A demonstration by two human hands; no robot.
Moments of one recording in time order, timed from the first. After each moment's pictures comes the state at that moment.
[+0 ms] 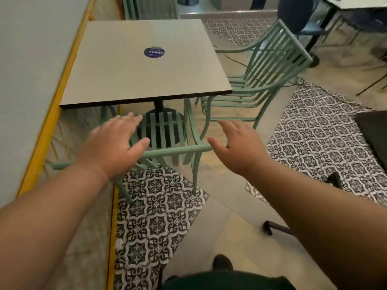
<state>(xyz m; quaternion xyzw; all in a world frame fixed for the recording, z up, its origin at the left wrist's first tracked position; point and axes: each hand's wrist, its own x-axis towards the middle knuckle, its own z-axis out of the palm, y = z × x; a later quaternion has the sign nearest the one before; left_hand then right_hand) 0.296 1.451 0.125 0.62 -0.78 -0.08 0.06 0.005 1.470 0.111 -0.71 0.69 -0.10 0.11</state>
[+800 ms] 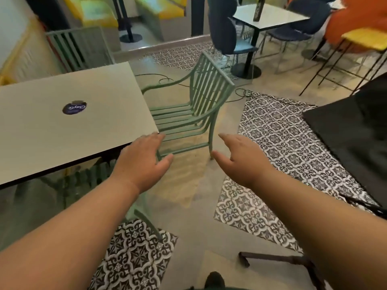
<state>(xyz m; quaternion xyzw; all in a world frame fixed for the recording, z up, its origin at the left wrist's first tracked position) -0.042 1.326 0.140 0.50 -0.86 -0.10 0.09 -0.288 1.418 0.150 -0.64 0.74 -0.16 0.12</state>
